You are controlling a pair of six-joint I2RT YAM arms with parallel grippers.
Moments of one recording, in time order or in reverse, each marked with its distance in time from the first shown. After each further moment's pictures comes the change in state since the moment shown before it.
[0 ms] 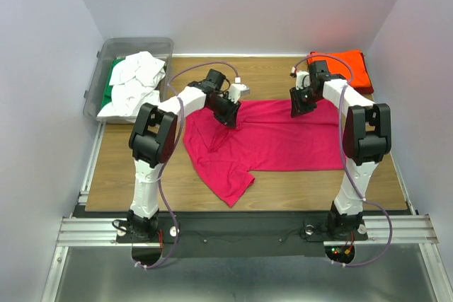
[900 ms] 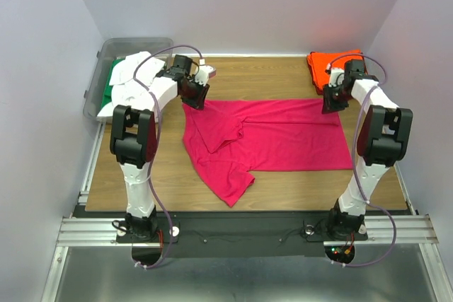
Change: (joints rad) left arm 0.193 -0.106 0.015 -0.056 -0.238 0.035; right arm -0.227 -0.030 0.000 -0.006 0.054 -0.079
